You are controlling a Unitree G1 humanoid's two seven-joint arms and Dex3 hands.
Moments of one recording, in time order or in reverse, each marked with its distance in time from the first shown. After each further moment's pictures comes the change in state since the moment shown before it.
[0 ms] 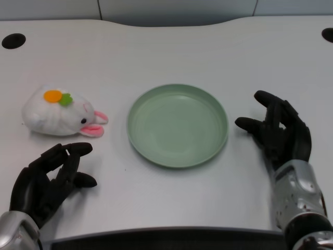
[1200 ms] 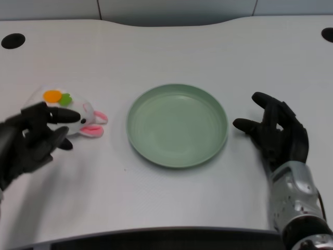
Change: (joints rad) left arm -0.067 0.216 -0.023 -0.127 0.154 -0.192 -0.076; right arm 0.019 0.014 0.016 -0.033 0.000 0.010 -0.017
